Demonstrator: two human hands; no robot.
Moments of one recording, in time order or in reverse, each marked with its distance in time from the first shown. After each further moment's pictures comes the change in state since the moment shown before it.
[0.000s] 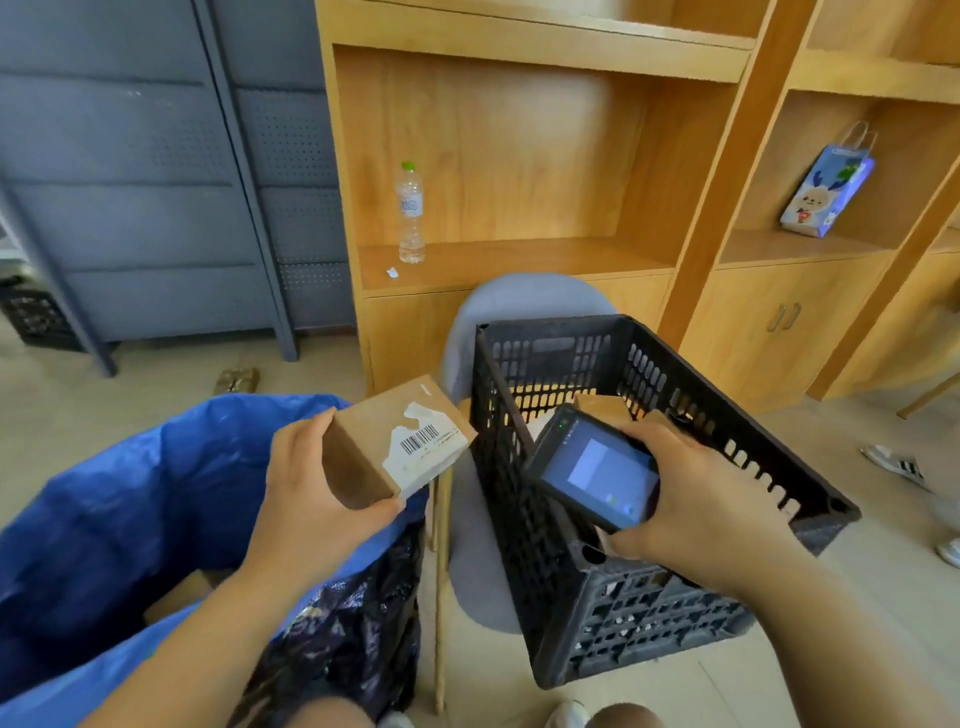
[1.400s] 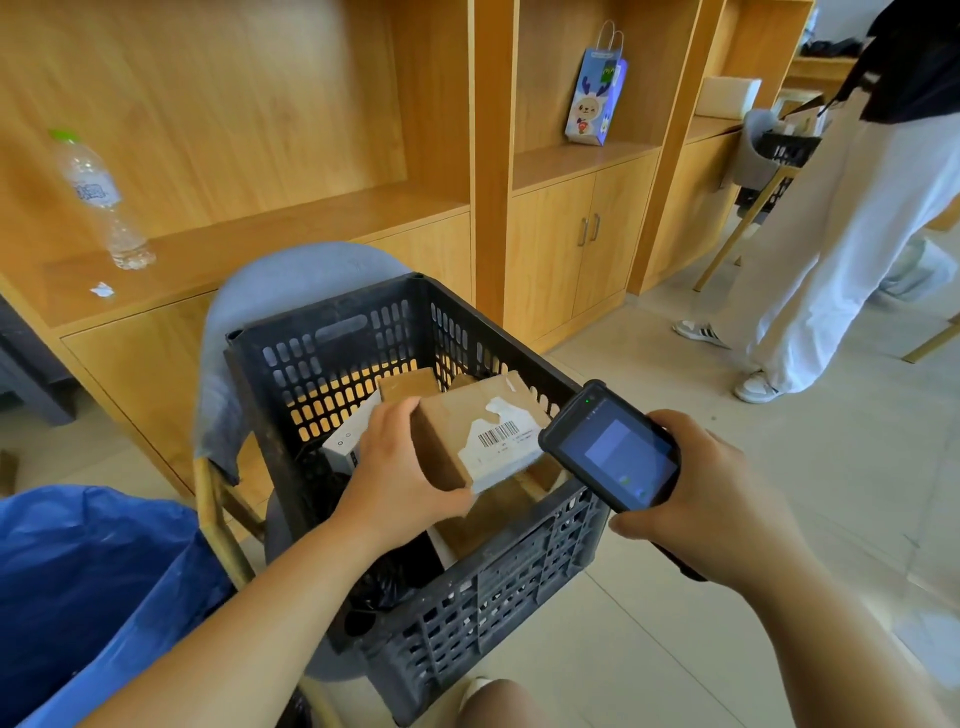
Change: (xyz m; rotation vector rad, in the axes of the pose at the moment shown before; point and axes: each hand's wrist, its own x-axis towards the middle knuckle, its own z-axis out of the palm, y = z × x) left_hand 0.036 0.149 0.253 -0.039 -0.594 0.290; right_hand -0.053 0.186 -0.003 0.192 0.215 0.589
